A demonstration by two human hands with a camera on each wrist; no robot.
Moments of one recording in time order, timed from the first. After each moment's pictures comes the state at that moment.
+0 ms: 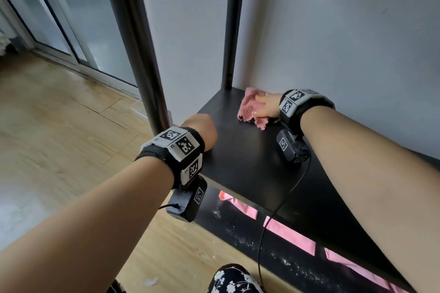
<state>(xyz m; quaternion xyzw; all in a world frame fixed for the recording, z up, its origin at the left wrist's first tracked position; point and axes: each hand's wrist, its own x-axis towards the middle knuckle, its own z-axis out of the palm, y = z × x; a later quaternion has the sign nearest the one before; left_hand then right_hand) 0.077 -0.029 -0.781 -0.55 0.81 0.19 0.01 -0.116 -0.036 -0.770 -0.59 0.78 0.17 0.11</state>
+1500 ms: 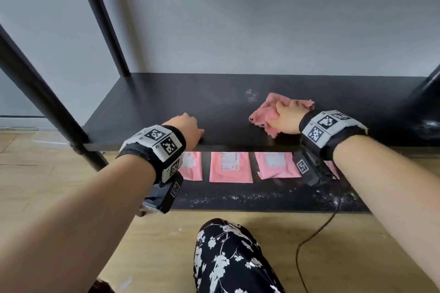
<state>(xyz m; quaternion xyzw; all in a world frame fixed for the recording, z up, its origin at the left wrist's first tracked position) 0.013 0.107 -0.805 -0.30 0.95 0.03 0.11 -0.150 0.277 -0.788 -0.30 0.94 -0.01 0.19</state>
